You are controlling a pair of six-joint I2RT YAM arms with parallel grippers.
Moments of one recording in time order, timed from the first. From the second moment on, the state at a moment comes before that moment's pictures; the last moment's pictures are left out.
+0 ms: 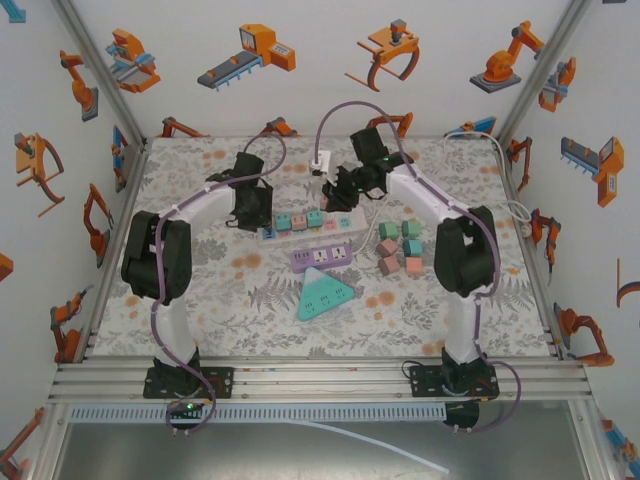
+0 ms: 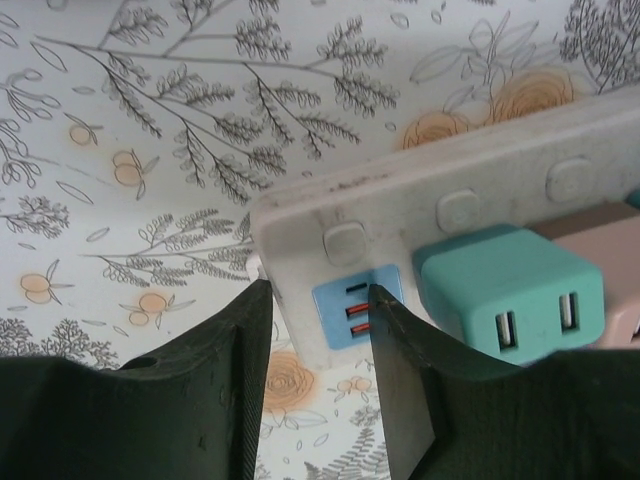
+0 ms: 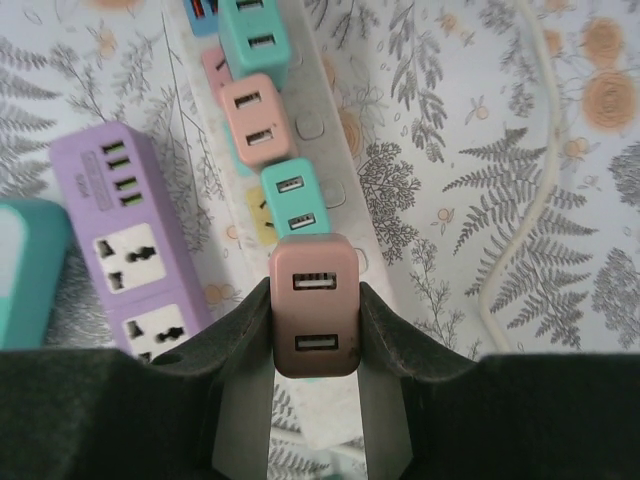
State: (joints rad) left arm -0.40 1.93 1.40 -0.61 0.00 -0.27; right arm 0.46 2.00 1.70 -0.62 -0.67 -0.78
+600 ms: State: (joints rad) left arm -0.37 1.45 1.26 -0.57 0.24 -0.13; right arm 0.14 1.51 1.07 -0.29 -0.65 0.24
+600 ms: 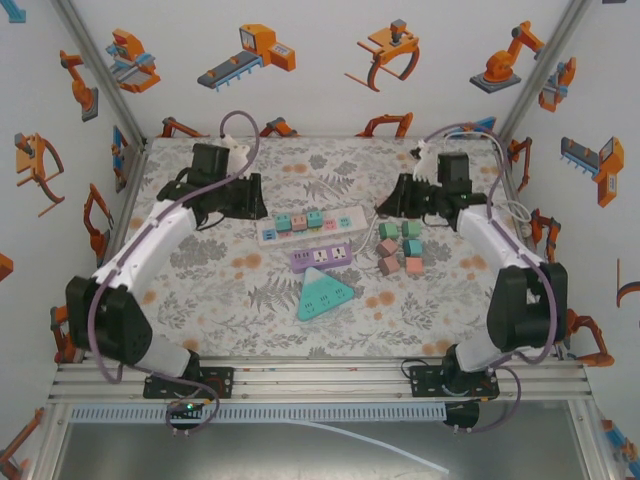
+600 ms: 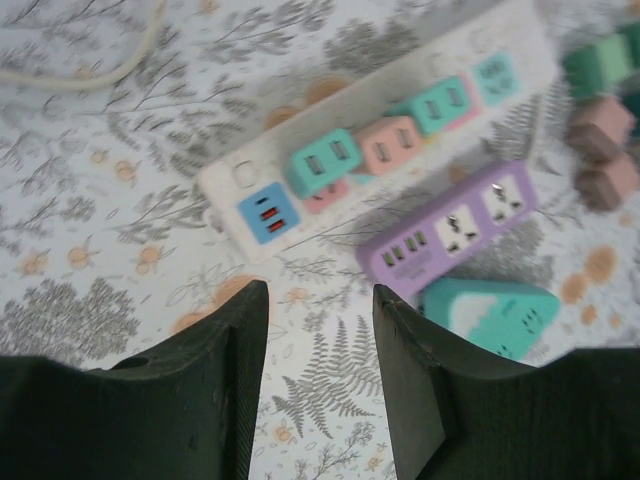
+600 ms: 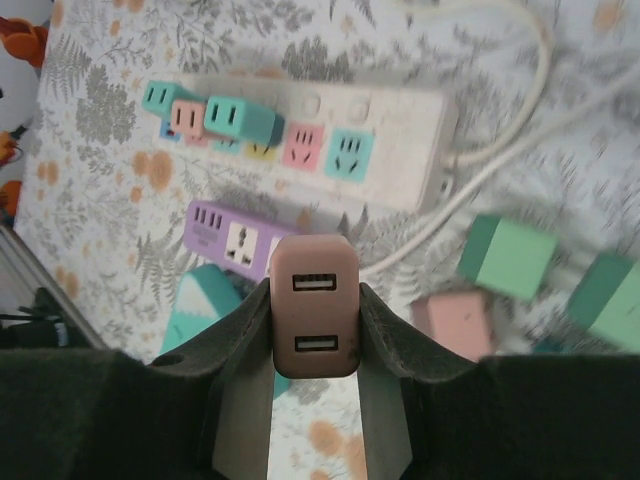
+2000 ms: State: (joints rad) left arm -0.48 1.20 1.02 -0.39 0.69 0.22; right arm 0.21 1.11 0.19 0.24 -0.44 0.85
